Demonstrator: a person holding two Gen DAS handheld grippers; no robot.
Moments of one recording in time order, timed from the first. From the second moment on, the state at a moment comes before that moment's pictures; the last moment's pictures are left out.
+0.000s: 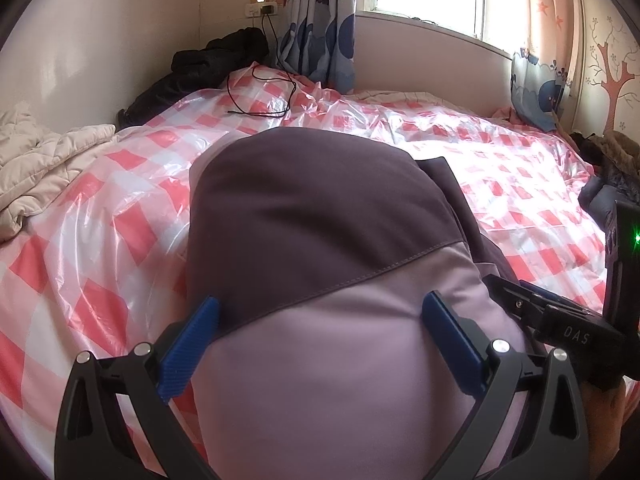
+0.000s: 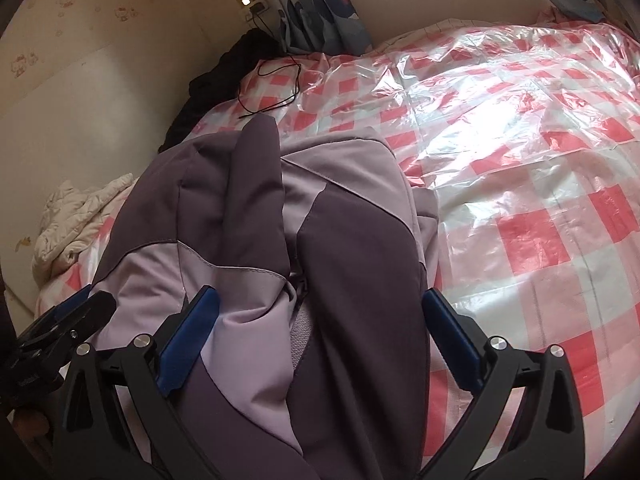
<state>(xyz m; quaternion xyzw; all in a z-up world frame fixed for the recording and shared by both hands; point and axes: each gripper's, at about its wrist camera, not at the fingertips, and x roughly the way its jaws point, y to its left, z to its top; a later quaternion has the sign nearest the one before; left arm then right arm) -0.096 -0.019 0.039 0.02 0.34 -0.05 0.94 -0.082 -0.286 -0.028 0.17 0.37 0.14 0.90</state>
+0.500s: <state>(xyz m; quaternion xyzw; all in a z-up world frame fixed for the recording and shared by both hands) -0.098 -0.023 0.037 0.03 0.33 -0.04 0.94 -0.070 -0.286 -0.034 0.18 0.37 0.15 0.90</state>
